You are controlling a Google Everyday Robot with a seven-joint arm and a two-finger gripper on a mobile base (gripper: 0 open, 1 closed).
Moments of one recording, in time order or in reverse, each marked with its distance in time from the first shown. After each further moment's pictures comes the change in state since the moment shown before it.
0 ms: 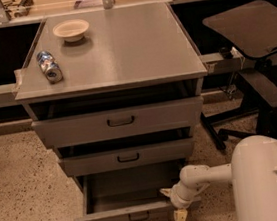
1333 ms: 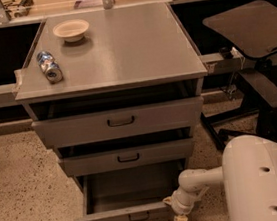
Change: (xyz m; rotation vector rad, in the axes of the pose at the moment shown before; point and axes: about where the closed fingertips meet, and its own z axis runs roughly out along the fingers) arm 0.007 0.025 0.022 -0.085 0.021 0.093
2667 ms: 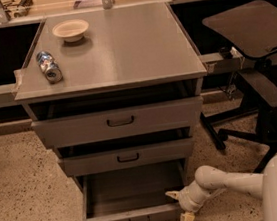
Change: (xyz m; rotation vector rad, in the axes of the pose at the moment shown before) arm -0.010 0.006 -0.040 0.062 -0.205 -0.015
